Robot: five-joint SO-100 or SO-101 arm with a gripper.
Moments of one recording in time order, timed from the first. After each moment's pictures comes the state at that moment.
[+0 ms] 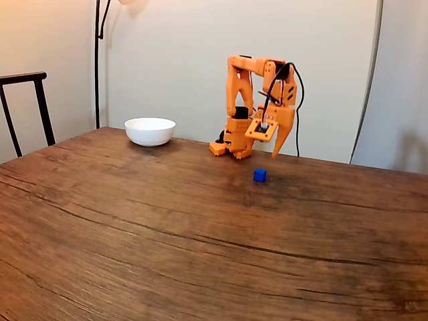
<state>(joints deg) -34.0 109.3 118.5 74.4 38.4</state>
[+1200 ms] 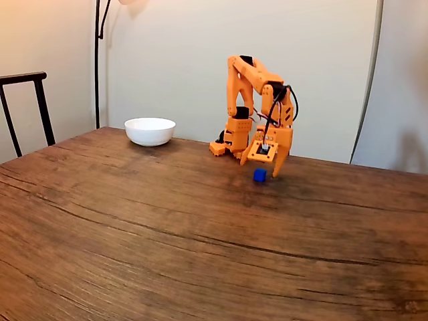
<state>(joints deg) -37.5 109.2 136.2 52.6 36.9</state>
